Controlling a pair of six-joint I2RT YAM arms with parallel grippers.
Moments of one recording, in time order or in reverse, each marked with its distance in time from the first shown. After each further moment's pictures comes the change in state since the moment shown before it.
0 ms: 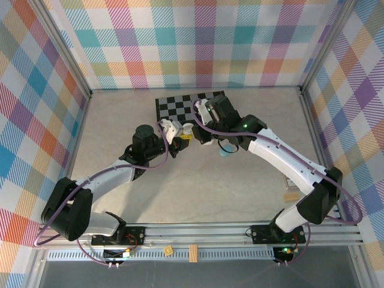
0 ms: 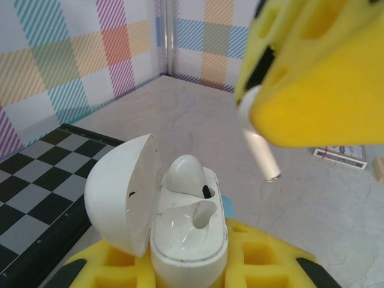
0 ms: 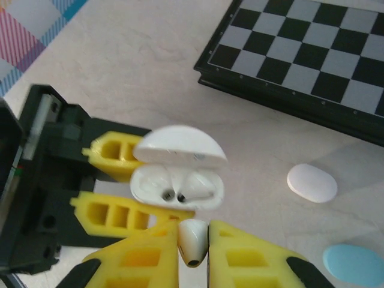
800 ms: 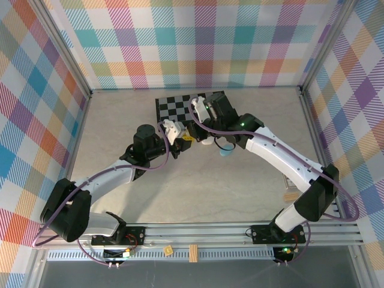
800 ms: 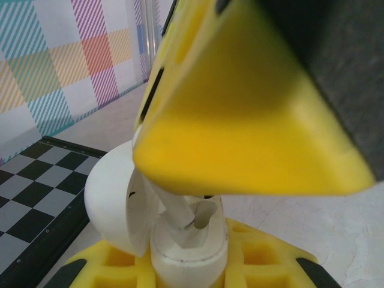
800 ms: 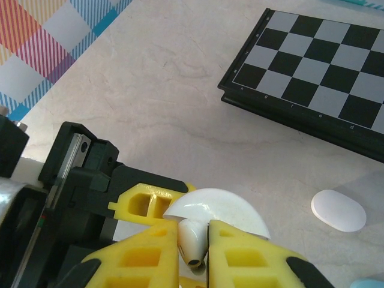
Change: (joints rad) left arm -0.023 -0.011 0.017 -0.018 0.029 0.005; right arm 0.000 0.031 0.018 0.056 -0.058 -0.005
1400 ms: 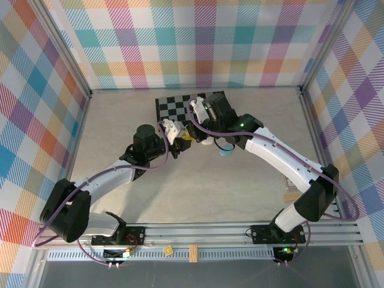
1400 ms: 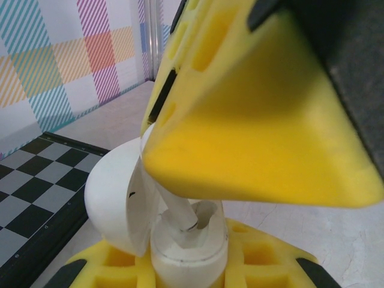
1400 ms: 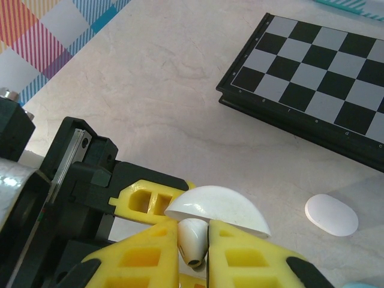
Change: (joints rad) left arm 0.000 -0.003 0.000 -0.003 -0.012 -0.024; right arm 0.000 0.000 0.000 0.000 0.019 -0.039
